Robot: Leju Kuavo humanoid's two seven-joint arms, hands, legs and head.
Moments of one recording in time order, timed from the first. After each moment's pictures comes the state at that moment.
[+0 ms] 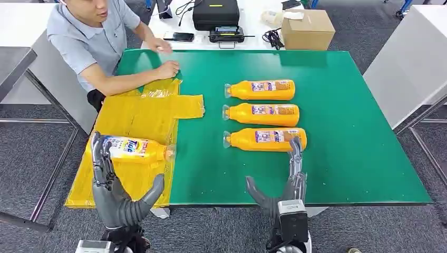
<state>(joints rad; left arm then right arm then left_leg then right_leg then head) 0.14 -0.21 -0.37 -1.75 -0.26 0.63 -0.68 0.20 0.19 0.36 -1.73 0.29 -0.43 -0.55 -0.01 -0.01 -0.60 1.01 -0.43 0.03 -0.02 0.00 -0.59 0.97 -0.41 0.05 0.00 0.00</state>
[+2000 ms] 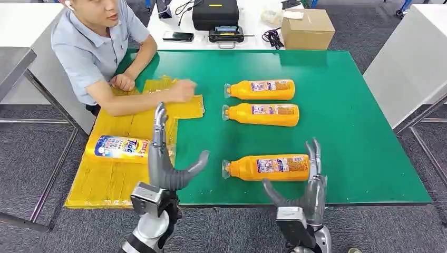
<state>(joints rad) -0.19 -0.26 -0.52 -1.35 -0.13 0.62 -0.63 0.22 0.08 0.27 -1.72 0.54 -0.55 -0.53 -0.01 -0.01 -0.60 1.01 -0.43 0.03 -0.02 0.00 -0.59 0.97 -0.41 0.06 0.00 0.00</state>
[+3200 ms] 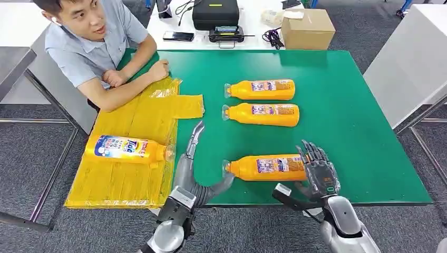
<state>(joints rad) -0.16 -0.27 -0.62 -1.27 -0.19 0.57 -0.52 -0.10 -0.25 0.25 -1.15 1.14 -0.44 -0.23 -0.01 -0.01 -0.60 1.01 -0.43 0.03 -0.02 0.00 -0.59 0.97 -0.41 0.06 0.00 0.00</state>
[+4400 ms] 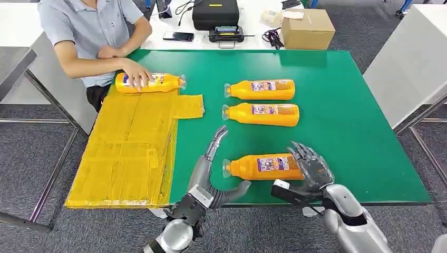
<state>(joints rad) -0.23 -0.28 -0.71 -1.19 -0.14 0.52 -0.48 -0.18 -0.36 0.39 -1.22 0.94 -0.12 -0.24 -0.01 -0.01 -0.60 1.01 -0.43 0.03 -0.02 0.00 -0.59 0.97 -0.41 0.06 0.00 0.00</state>
